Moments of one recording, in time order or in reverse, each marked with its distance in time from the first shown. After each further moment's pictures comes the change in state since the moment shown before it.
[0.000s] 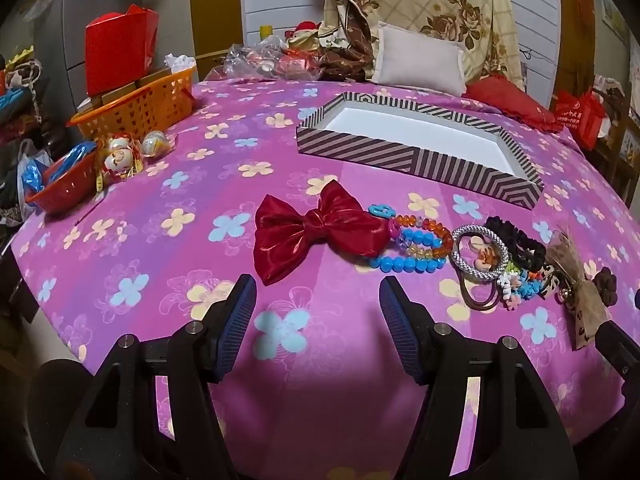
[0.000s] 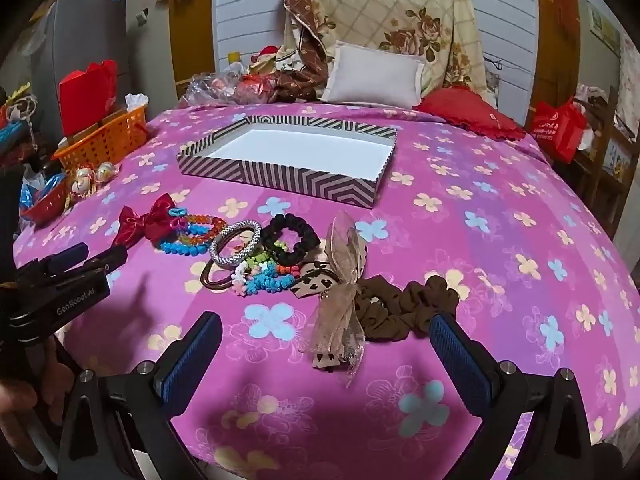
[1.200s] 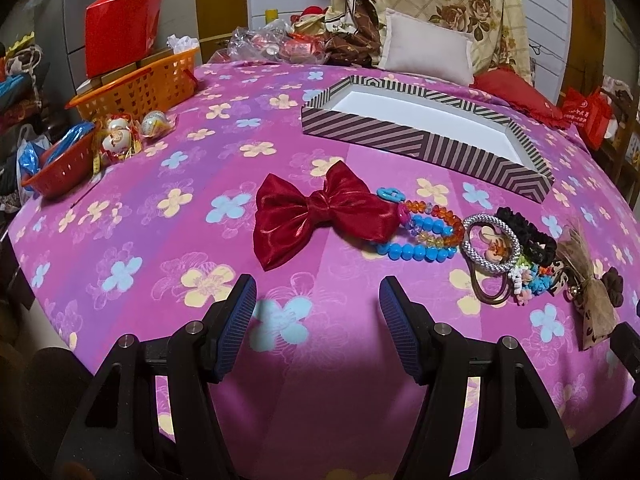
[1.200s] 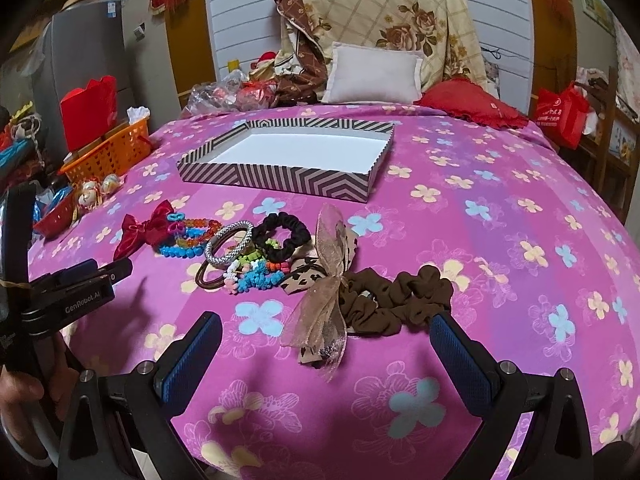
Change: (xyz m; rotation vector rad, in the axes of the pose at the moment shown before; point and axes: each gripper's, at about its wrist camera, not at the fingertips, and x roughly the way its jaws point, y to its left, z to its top) left arm 0.013 0.004 -0.004 -0.027 0.059 0.002; right arm 0.003 -0.024 -0.008 0.044 0.011 0.056
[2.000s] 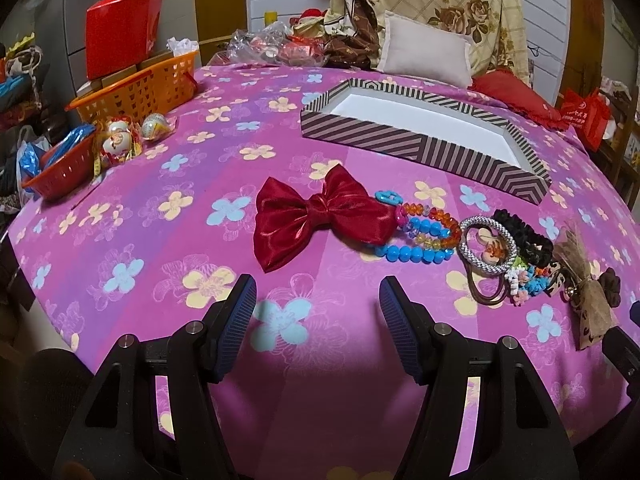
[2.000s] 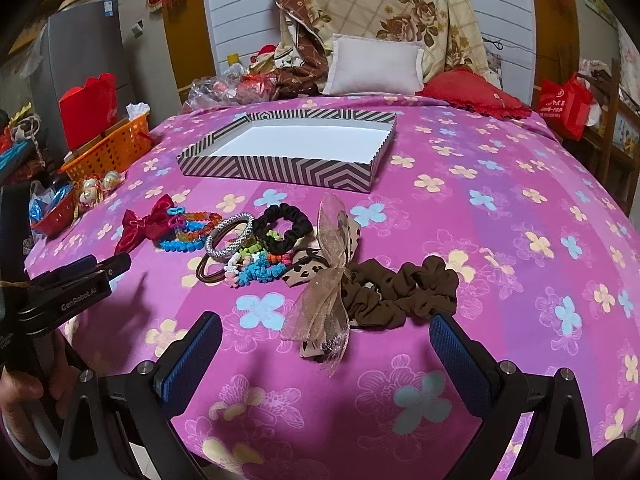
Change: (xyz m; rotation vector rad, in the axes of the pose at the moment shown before) left arm -0.004 0.000 0.002 0.004 -0.016 -0.003; right arm 0.005 0.000 -0.002 -0.002 0.000 0.007
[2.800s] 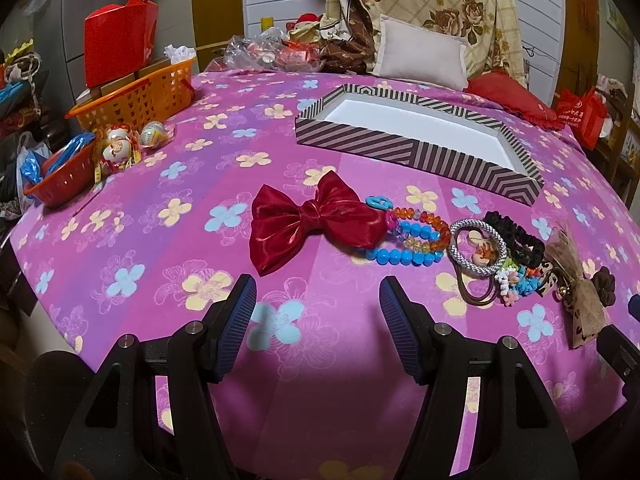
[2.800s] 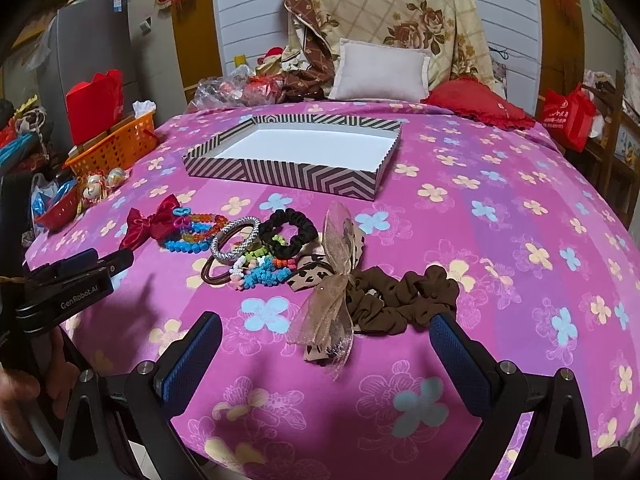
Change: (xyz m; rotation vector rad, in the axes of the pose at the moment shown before) left arm -0.008 -0.007 0.000 0.013 -0.011 -0.002; right arm -0.004 0.004 0.003 -0.023 0.018 0.001
